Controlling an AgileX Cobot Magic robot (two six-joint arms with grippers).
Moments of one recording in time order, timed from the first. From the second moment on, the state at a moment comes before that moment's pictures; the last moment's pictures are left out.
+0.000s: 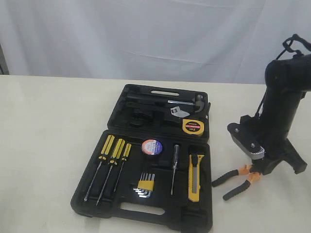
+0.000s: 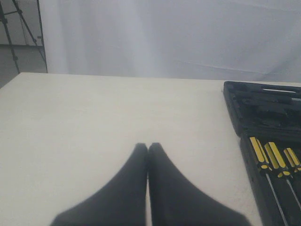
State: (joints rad) left arm -0.02 0.00 0.00 -0.02 0.27 -0.03; right arm -0.26 2.00 -1.29 -0.07 1.02 -1.77
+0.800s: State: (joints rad) left arm -0.02 0.00 0.00 -0.02 0.27 -0.03; right arm -0.26 1.87 -1.29 -0.10 1.12 -1.65
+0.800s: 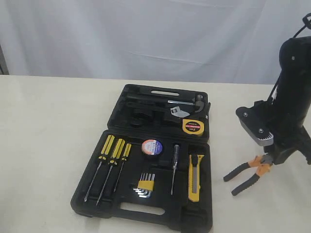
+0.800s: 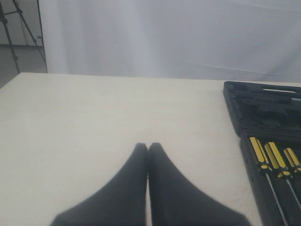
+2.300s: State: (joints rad) left arm -0.02 0.00 0.00 -0.02 0.27 -0.03; right arm 0.08 2.16 -1.55 0.45 0.35 -1.33
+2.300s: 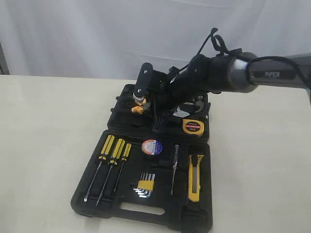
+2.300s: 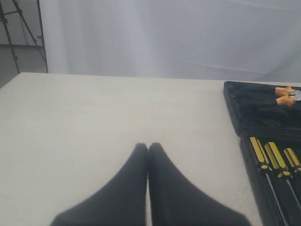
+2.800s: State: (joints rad) left arm -0.02 0.00 0.00 -0.02 0.27 -0.03; right arm 0.08 2.20 -1.60 0.28 0.47 -1.10
